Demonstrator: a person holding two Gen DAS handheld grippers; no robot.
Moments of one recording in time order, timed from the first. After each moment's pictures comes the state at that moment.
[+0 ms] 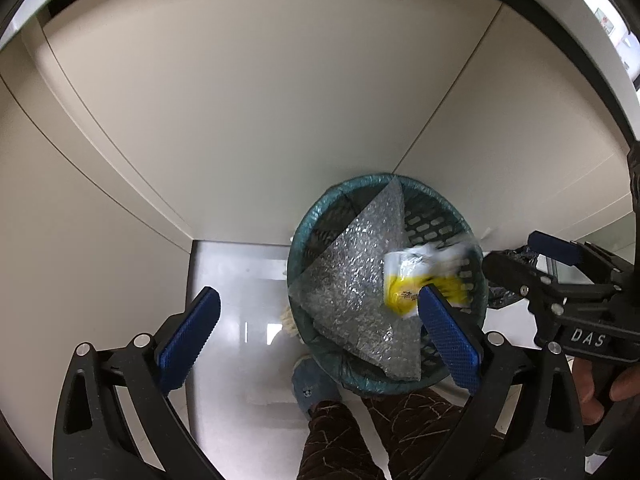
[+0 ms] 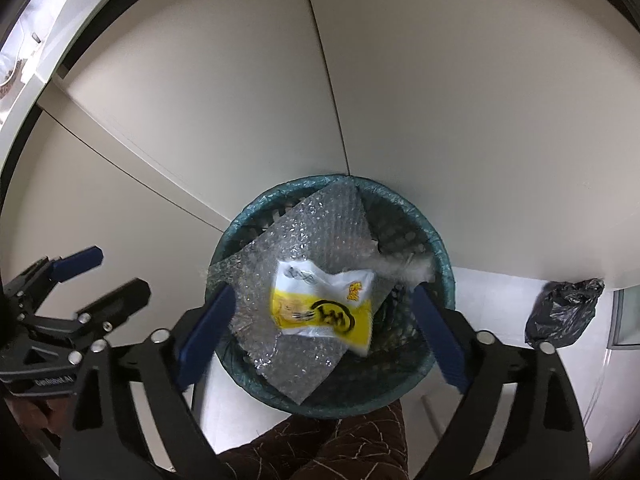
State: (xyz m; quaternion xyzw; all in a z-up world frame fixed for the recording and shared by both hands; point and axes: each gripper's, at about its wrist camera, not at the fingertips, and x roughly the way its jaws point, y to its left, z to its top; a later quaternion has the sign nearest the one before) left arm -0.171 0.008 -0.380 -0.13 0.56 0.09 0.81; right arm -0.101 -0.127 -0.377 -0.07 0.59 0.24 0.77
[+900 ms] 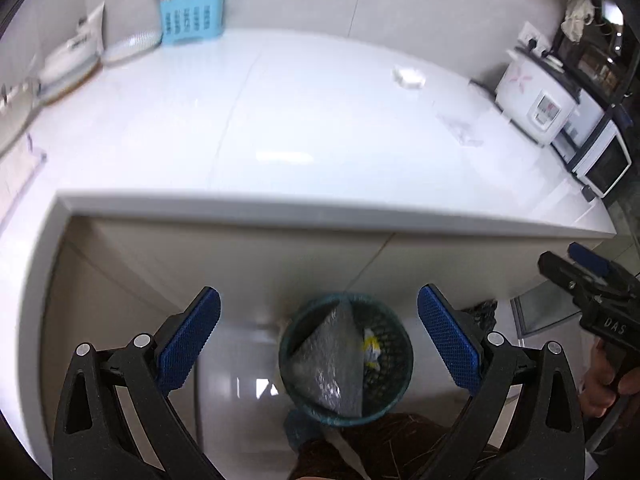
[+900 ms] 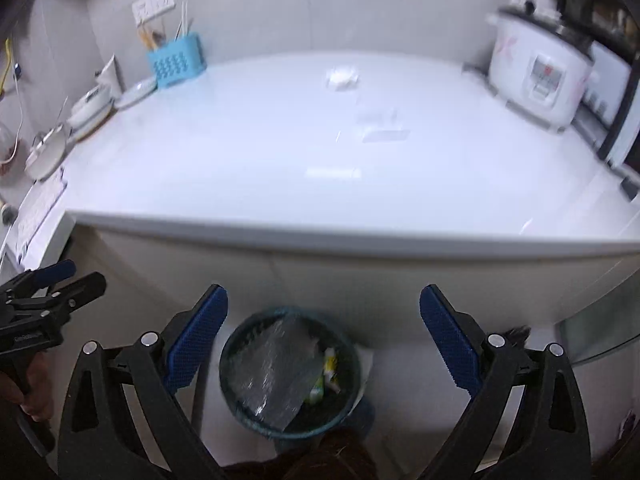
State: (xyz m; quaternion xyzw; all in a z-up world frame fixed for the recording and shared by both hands) left arm -0.139 0.023 -0.156 -0.12 0.46 0.06 0.88; right arm -0.075 -0.180 -0.128 -0.06 0.45 0.16 0.88
